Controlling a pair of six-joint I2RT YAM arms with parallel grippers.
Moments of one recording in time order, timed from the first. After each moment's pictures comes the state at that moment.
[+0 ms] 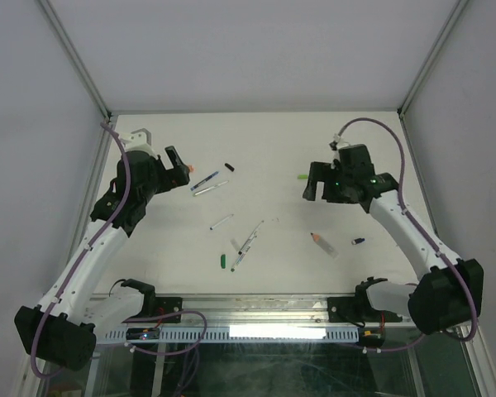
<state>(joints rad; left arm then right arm) -0.29 0.98 0.92 -0.40 -0.14 -0.46 0.25 1.18 0.99 -0.65 -0.13 0.34</state>
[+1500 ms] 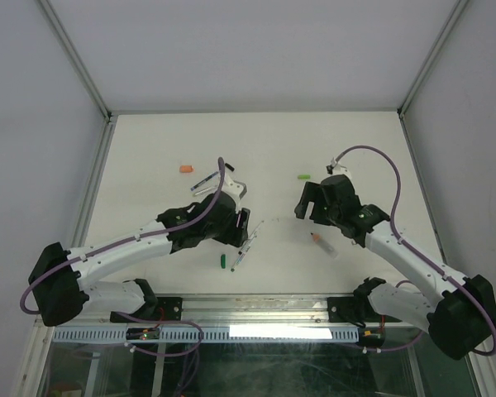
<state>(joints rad) -0.93 1.20 0.86 -0.45 -0.13 -0.49 0.55 1.05 0.72 -0.47 0.15 0.63</state>
